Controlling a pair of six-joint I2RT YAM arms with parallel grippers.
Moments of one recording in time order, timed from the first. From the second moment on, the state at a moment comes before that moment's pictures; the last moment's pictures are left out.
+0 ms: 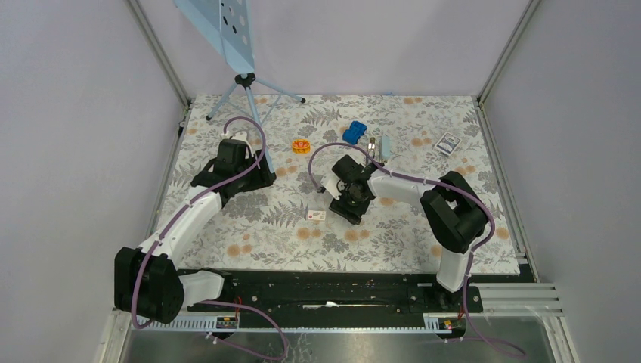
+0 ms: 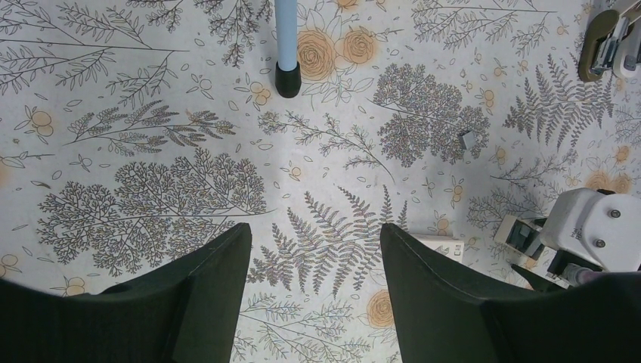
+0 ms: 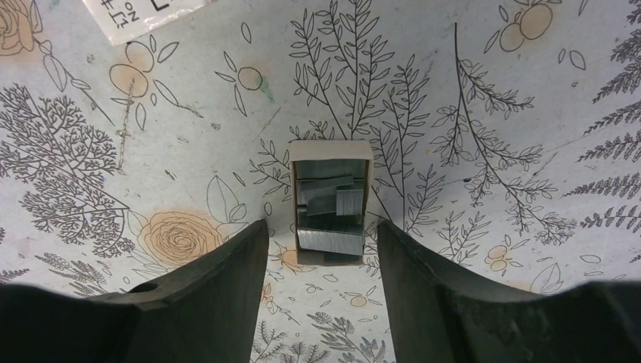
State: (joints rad) left arm -0.25 1.21 0.89 -0.46 0.03 -0.45; right arm 0.74 1.85 1.18 -0.65 -0.10 -0.39
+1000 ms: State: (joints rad) left arm -0.25 1.22 0.89 -0.45 0.05 -0.45; right arm 0.74 1.88 1.21 -0.65 -0.07 -0.40
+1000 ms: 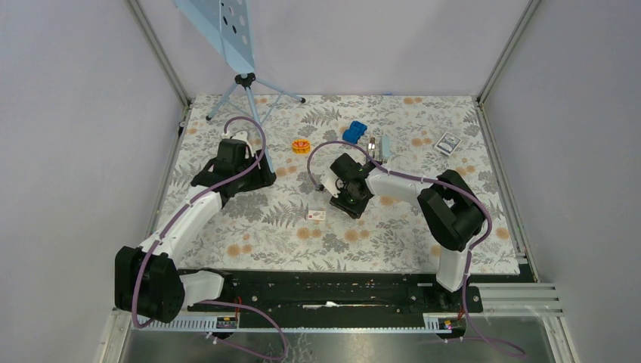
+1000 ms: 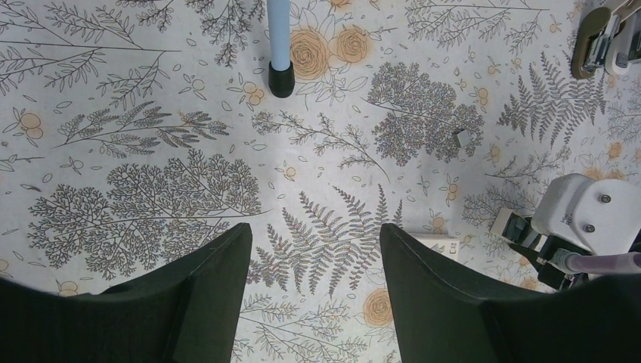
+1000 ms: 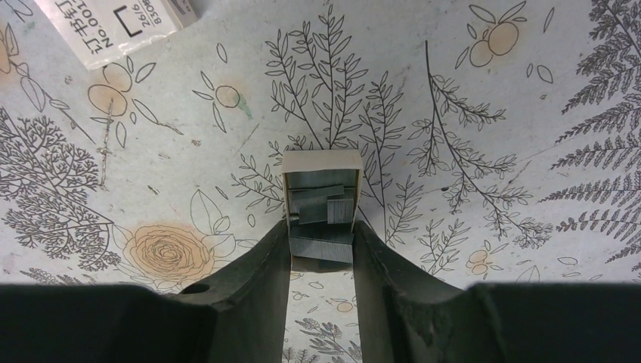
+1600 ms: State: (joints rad) left arm -0.24 1.22 0.88 -0.45 0.05 -0.45; right arm 0.74 1.88 1.25 -0.64 -0.08 -0.35
